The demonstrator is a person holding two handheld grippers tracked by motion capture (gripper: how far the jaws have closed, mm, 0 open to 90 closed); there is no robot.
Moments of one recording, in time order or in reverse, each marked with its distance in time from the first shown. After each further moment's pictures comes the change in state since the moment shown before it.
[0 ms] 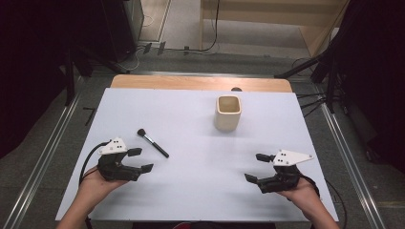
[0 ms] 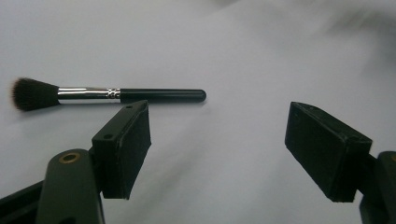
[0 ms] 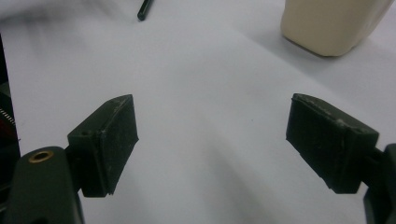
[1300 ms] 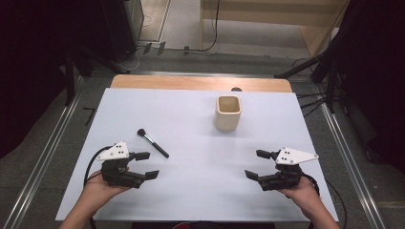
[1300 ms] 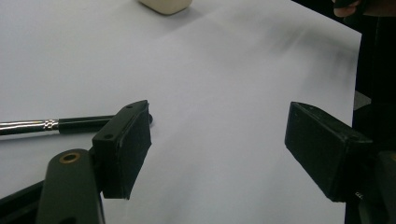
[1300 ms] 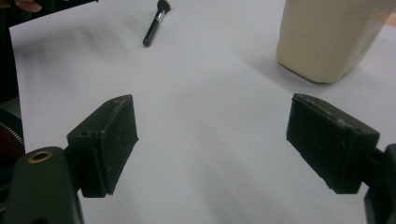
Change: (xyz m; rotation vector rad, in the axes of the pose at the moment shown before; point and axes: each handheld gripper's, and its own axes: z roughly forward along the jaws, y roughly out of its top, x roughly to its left) left arm -0.018 0.002 0.000 -0.063 -0.143 0.043; right arm -0.001 0.006 -0.005 -0.085 0.010 -0.006
